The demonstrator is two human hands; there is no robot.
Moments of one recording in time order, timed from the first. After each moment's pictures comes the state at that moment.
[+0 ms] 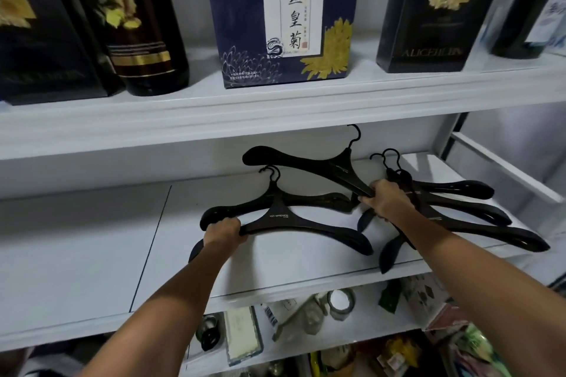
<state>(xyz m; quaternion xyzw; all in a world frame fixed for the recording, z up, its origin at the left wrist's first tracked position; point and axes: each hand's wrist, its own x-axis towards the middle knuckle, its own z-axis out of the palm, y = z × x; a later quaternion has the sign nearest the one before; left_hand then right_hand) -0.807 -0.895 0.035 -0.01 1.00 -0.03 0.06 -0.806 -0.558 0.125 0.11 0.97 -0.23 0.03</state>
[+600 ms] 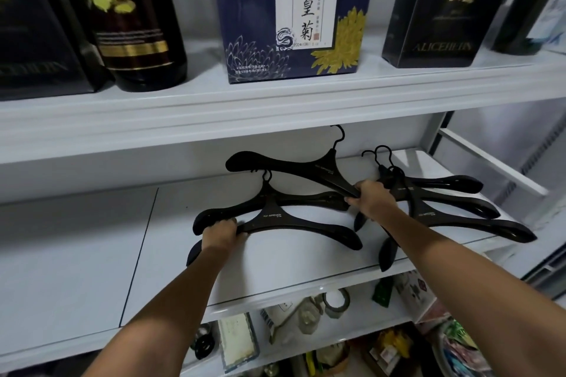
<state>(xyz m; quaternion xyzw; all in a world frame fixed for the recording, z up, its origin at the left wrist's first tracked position) -0.822 -0.899 0.015 0.02 1.00 0.03 0.03 -0.810 -0.583 0.116 0.10 0.97 -0.21 0.03</state>
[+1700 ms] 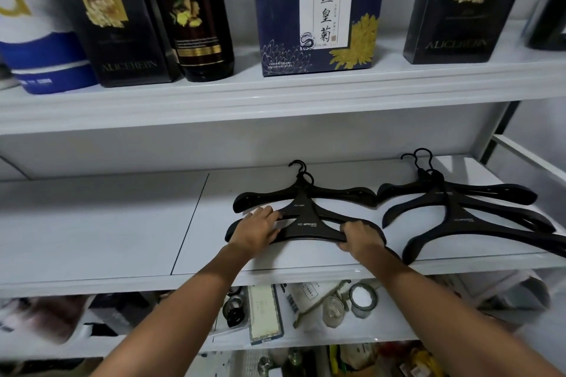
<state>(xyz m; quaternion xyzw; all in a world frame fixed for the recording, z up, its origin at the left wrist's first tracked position) -0.739 -0.889 0.052 0.15 0.99 0.04 -0.05 -0.763 -0.643 0.040 -0.06 0.99 -0.06 0.11</state>
